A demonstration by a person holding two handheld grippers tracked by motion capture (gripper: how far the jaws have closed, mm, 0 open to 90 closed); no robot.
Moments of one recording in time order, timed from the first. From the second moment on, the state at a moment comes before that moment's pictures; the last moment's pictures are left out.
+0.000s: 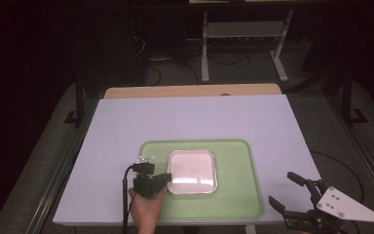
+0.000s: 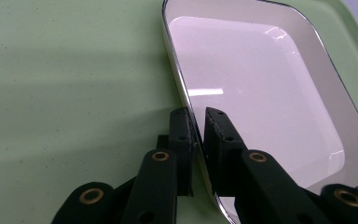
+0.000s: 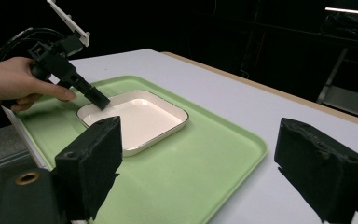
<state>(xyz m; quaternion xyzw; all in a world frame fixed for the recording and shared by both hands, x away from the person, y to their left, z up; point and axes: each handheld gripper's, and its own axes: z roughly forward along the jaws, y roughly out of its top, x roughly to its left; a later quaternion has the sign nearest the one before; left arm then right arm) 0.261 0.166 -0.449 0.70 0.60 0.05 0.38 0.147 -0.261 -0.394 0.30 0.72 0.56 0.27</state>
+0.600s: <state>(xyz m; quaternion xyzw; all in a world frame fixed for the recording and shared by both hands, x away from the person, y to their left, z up) 0.251 0.175 -0.429 0.71 0.56 0.08 0.42 0.153 -0.261 -0.399 0.32 0.73 0.55 0.26</state>
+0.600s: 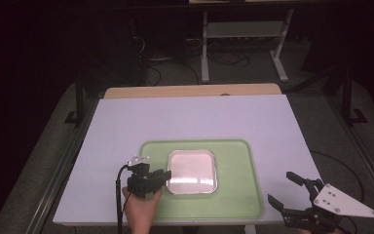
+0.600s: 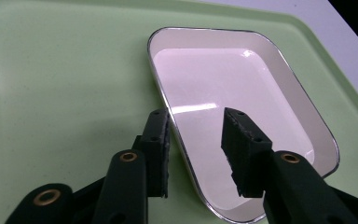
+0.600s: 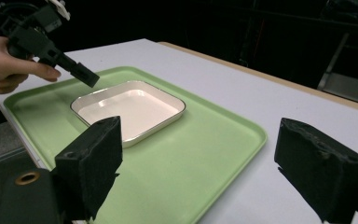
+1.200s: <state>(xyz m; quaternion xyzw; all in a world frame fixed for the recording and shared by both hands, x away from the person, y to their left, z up) 0.255 0.171 -0.417 0.75 0.50 0.08 0.43 0.155 -0.263 -0.401 0.33 0.73 0.54 0.26</state>
